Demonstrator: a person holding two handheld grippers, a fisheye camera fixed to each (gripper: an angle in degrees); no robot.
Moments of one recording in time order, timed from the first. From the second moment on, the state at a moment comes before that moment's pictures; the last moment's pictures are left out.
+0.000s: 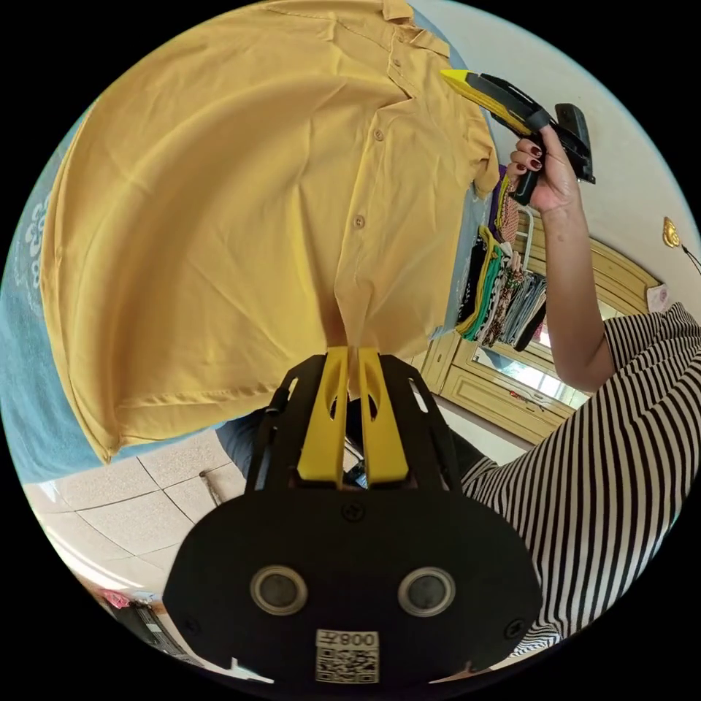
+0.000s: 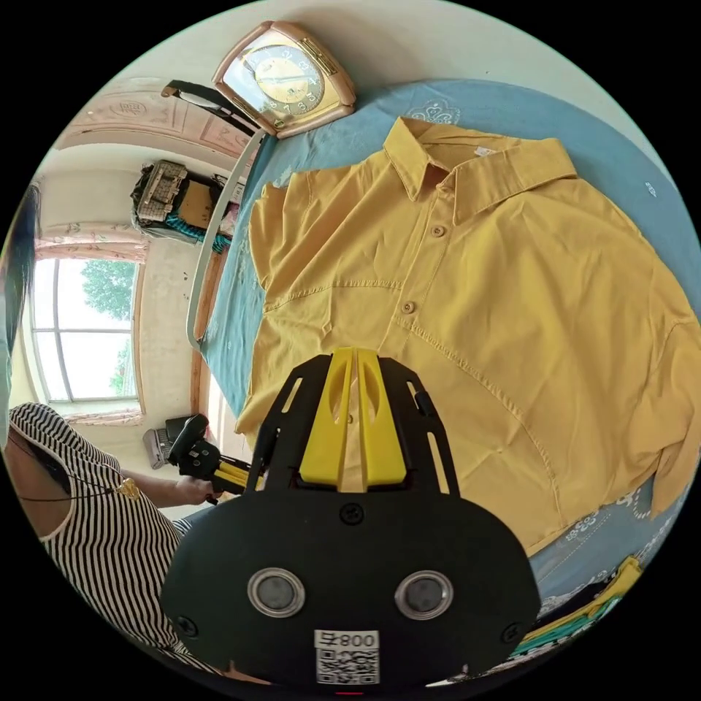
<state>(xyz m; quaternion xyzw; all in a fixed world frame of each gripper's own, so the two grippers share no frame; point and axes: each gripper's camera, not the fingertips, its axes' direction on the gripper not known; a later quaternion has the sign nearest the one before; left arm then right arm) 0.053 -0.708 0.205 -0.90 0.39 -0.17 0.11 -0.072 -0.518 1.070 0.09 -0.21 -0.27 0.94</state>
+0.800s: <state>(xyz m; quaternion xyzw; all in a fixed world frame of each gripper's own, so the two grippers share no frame) 0.109 -0.716 0.205 -0.88 0.44 -0.13 0.16 -0.130 -0.667 1.077 0.20 -0.04 -0.27 0.94</state>
